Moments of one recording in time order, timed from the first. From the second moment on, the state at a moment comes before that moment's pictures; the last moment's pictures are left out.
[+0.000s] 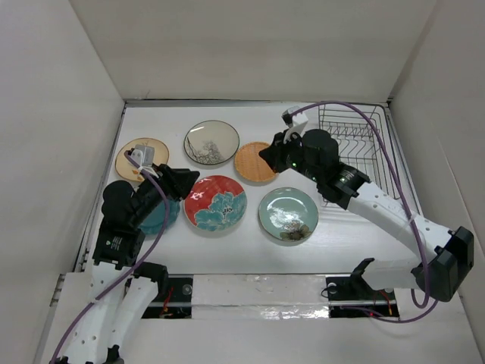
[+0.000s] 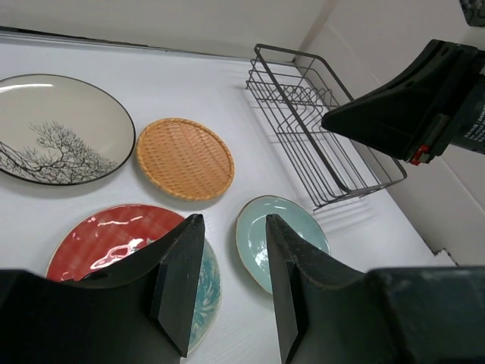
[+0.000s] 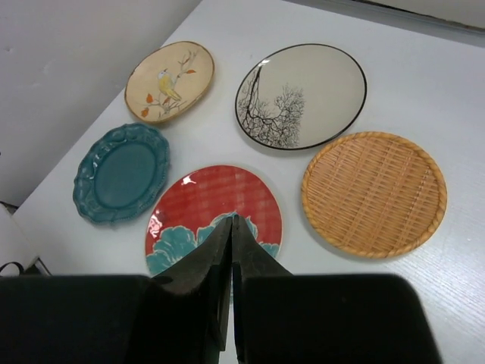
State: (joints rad) left arm -0.21 0.55 0.73 -0.22 0.39 -0.47; right arm 0.74 1.26 1.15 -0.09 -0.02 0.30
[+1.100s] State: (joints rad) left arm -0.30 0.60 0.69 -0.22 0.27 -0.36; right arm 0.58 2.22 1.82 -0.06 -0.10 0.47
